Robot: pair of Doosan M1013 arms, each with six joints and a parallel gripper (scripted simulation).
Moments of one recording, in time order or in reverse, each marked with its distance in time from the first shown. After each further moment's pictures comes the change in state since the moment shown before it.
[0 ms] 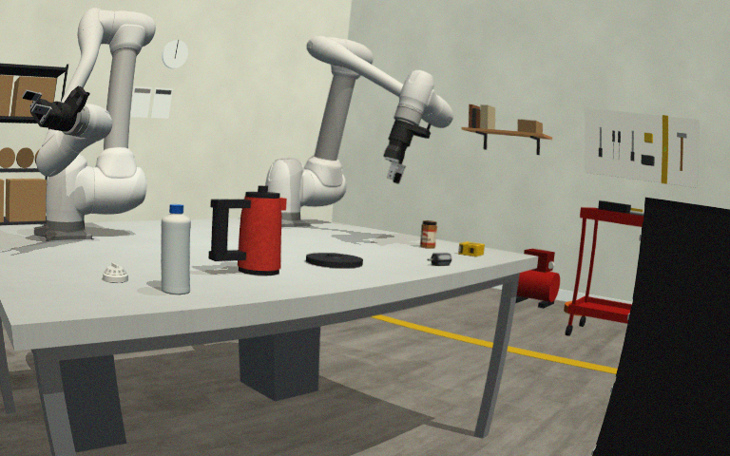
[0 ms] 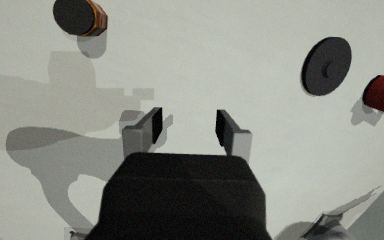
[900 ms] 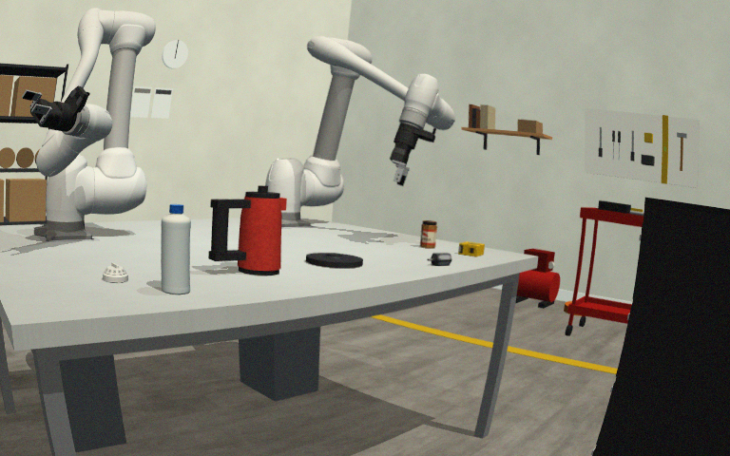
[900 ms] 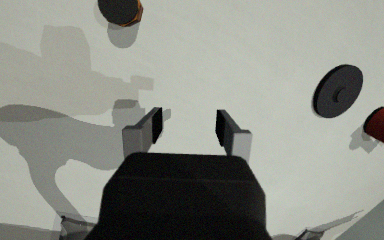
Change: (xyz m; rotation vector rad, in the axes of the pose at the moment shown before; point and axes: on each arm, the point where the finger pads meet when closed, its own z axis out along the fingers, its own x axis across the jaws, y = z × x) left arm -0.040 -0.004 -0.003 -0.007 -0.005 -0.155; right arm 0.000 0.000 0.000 0.000 0.000 0.000
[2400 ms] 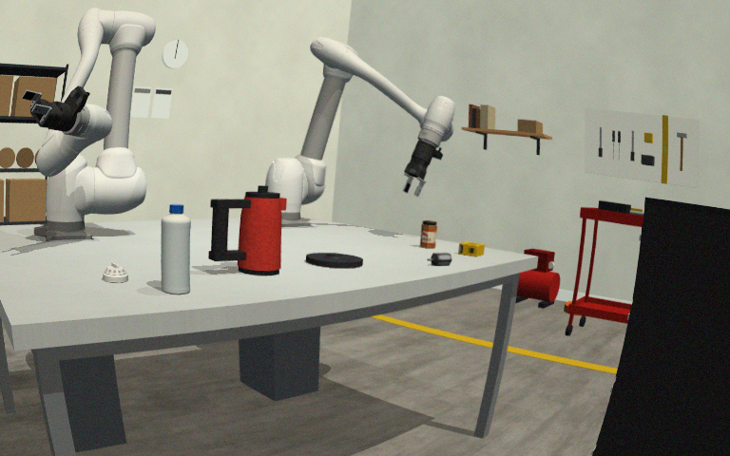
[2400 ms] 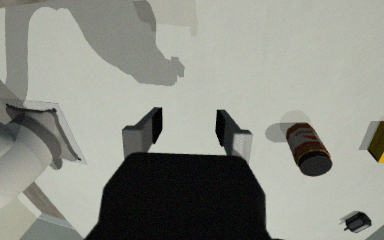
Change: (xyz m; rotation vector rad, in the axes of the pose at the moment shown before) left arm -0.266 0.009 -0.010 -0.071 -0.035 -1.115; right arm 0.000 0.000 0.000 0.000 0.000 0.000
